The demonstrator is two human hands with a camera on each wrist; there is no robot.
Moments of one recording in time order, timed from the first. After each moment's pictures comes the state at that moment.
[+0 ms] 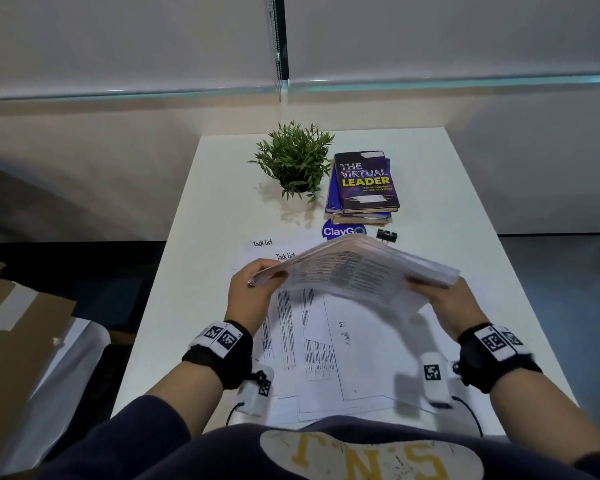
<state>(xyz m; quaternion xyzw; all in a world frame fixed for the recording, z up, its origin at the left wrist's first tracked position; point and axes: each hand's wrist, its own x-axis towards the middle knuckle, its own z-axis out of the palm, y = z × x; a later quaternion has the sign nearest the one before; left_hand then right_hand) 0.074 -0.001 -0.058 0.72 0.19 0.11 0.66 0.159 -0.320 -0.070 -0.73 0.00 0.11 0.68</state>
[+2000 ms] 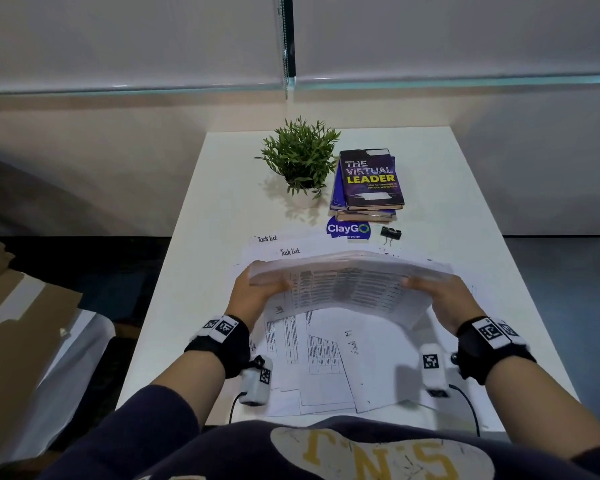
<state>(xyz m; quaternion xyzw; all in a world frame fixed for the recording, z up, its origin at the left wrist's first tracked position) 0.065 0.012 -0.078 0.65 0.25 0.02 0.71 0.164 -0.315 -0.086 -0.70 0.07 0.18 0.68</state>
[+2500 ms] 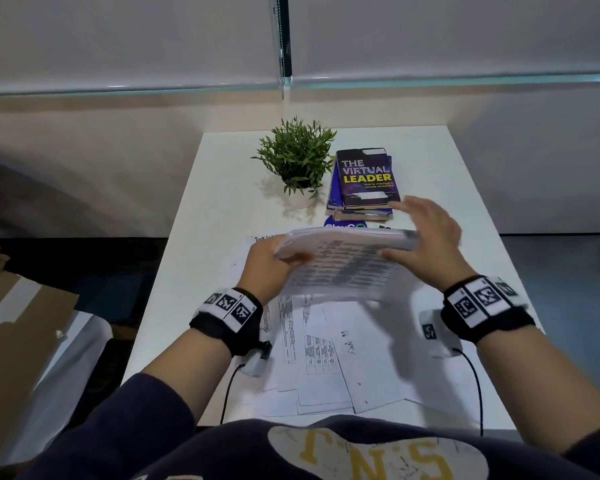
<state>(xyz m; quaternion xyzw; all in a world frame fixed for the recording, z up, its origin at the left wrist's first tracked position) 0.096 -0.017 -0.012 0.77 0.14 0.04 0.62 0.185 -0.273 0.004 -0.94 -0.18 -0.02 0.28</state>
